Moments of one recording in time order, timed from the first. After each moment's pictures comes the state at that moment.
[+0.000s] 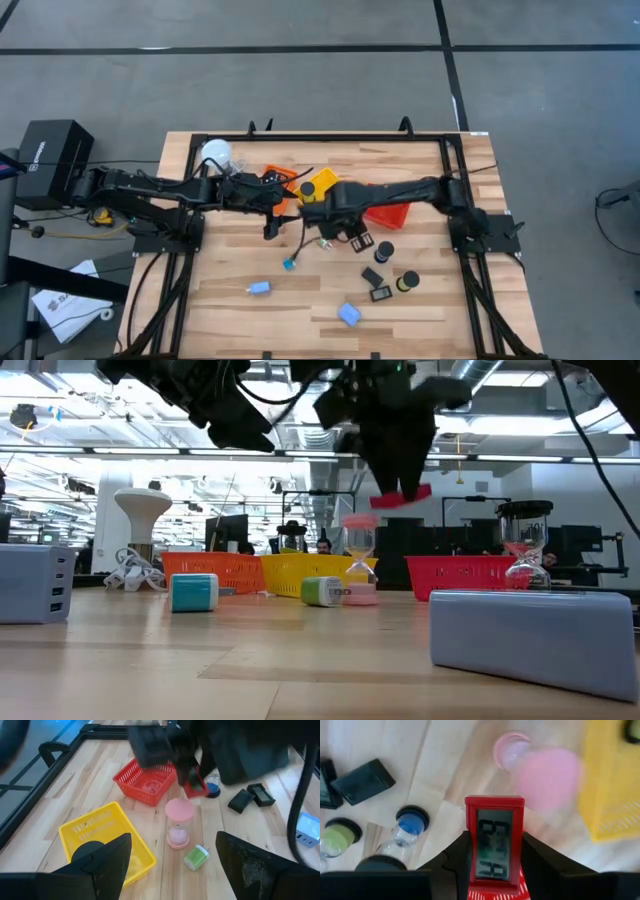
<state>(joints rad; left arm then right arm) 0.02 1.16 0.76 -0.09 -0.10 -0.01 0.07 2.16 2.03 -1.57 0.13 -0.37</state>
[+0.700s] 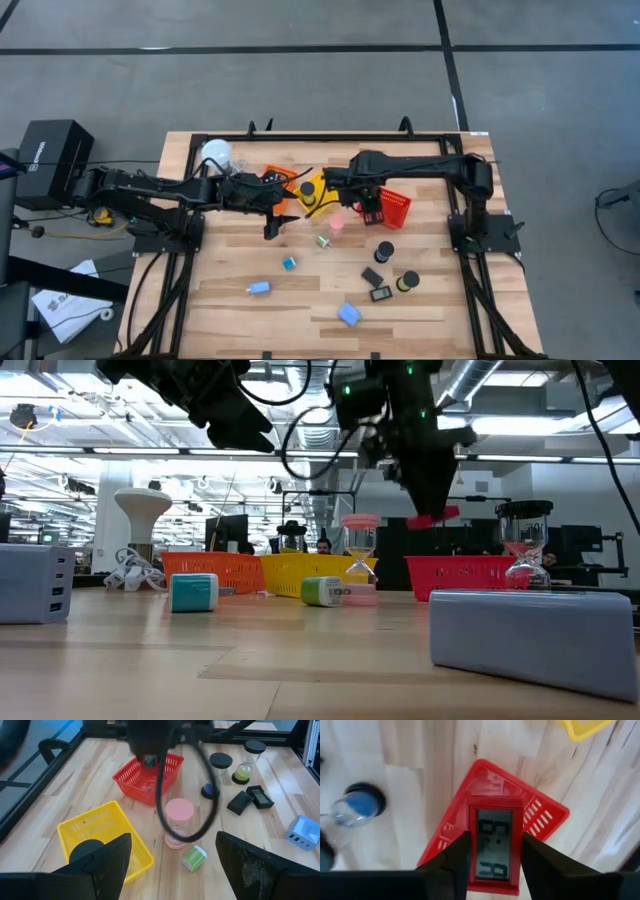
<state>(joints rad) 0.02 1.16 0.76 -0.09 -0.10 -0.03 -0.15 1.94 1.64 -1.40 0.13 -0.27</state>
